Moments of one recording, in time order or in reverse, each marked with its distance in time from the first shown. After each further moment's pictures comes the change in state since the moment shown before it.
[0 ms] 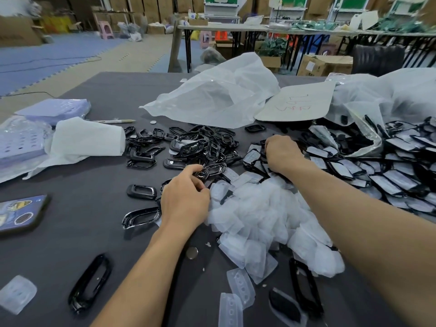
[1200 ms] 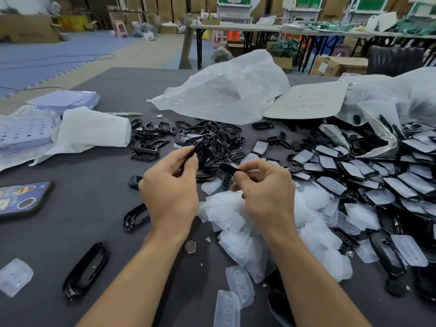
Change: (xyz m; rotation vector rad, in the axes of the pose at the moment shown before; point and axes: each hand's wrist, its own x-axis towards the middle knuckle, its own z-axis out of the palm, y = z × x) left_hand -0.023 0.009 -0.013 -0.609 0.427 0.093; right_hand -0.143 -0.056 0.023 1.136 0.226 0.019
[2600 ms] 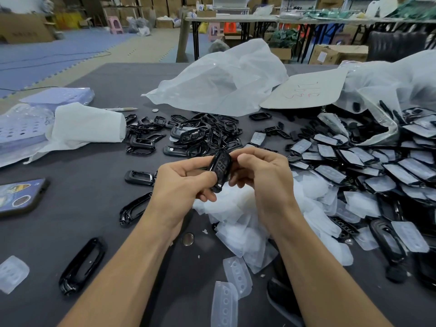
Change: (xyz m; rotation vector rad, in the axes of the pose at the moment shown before) left_hand -0.003 0.009 -0.011 -0.199 -0.575 -0.321; right_hand 0.003 -0.014 -0.008 0.463 -0.209 0.090
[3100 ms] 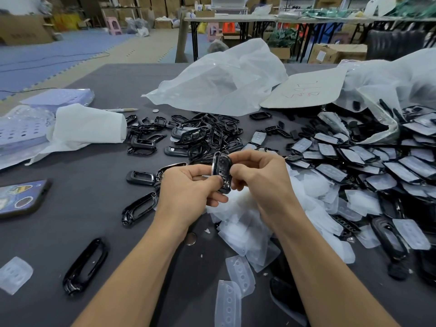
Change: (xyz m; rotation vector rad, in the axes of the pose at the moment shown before) left_hand -0.002 -0.005 0.010 0.099 0.085 -0.083; right_hand 0.003 0.007 -0.001 -0.177 -0.017 0.001
